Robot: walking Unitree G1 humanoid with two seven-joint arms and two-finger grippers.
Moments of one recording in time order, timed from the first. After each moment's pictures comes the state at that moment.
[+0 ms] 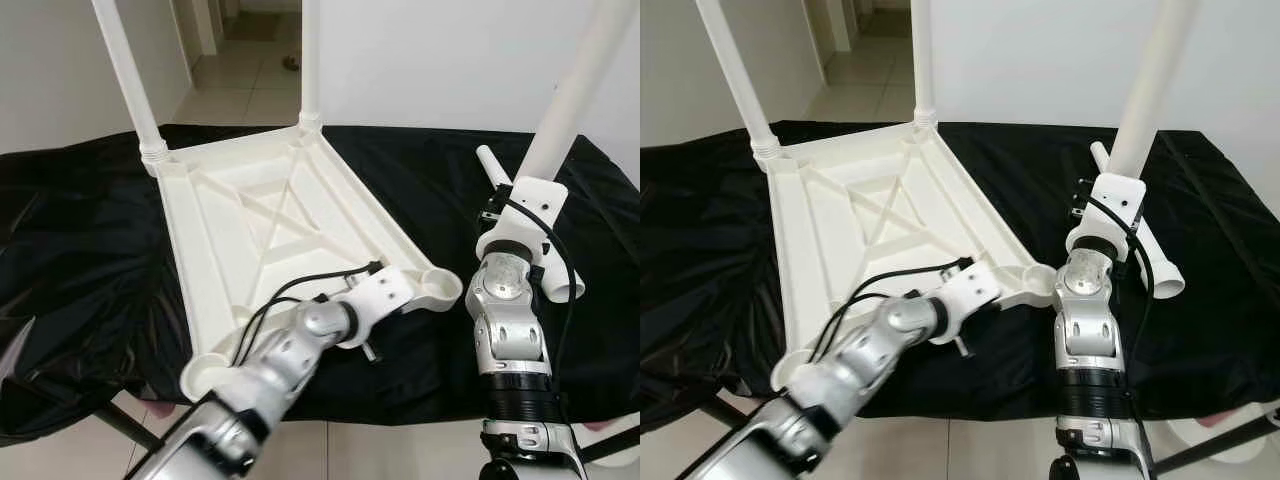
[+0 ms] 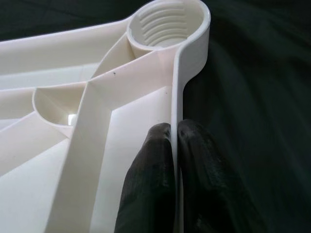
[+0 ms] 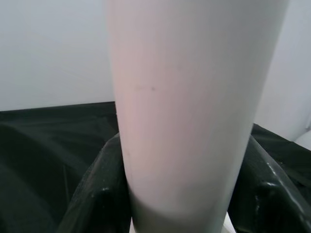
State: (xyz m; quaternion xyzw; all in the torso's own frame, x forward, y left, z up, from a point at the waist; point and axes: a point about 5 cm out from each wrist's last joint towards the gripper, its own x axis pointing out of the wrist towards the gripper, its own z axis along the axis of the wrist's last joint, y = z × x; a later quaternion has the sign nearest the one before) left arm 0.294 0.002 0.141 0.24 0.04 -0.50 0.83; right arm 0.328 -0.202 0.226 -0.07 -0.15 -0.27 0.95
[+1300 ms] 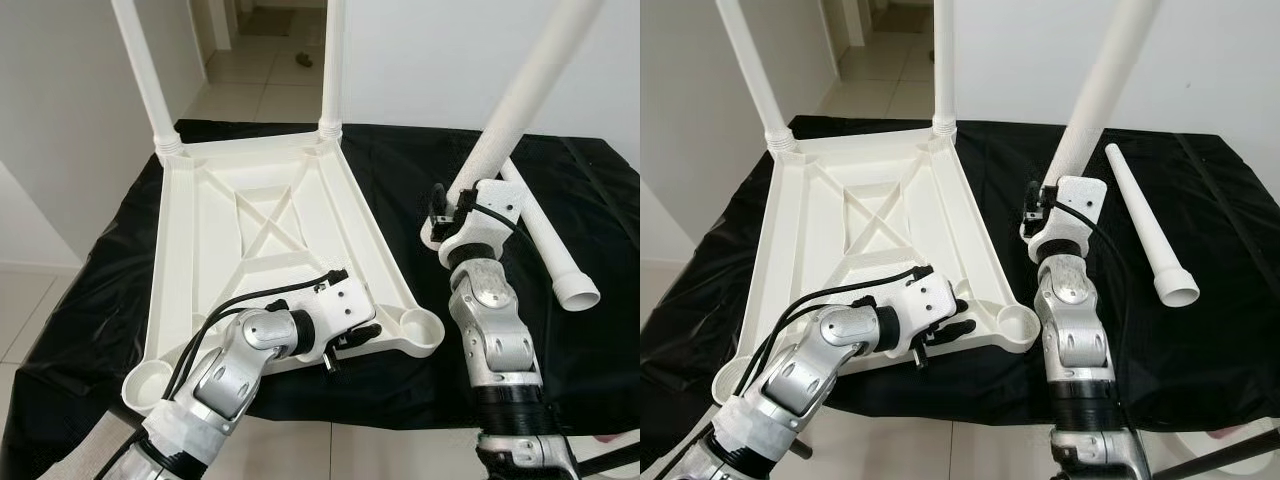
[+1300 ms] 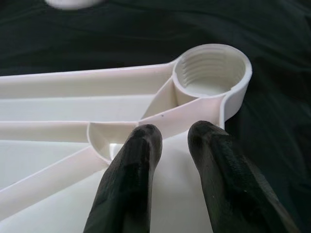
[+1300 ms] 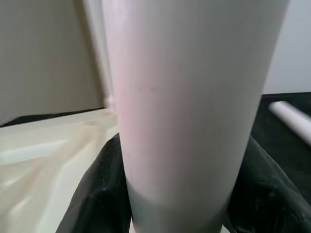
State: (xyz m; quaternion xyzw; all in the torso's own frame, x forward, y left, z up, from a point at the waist) left arm 0.276 0.026 0.163 0.24 0.00 -0.54 0.81; right arm 0.310 -0.159 0.219 0.01 -0.16 0.02 0.99
